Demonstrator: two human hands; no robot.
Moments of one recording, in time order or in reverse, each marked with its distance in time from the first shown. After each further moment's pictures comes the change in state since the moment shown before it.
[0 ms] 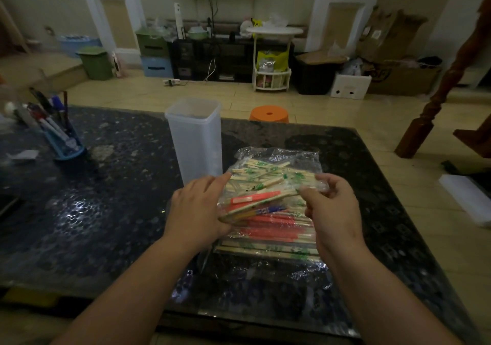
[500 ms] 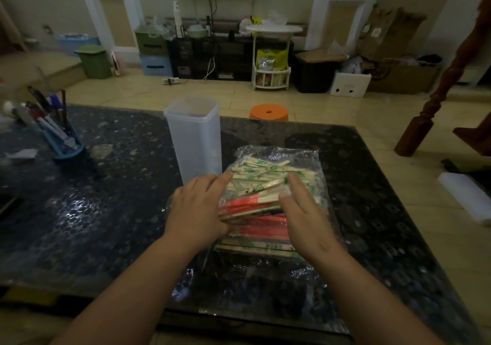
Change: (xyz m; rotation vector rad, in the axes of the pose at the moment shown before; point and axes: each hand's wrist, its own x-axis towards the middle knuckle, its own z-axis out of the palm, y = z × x) left_hand 0.000 0.001 0.001 0.021 -0.010 0.031; right_hand -0.010 0.014 0.008 -0.550 -0.383 -0.173
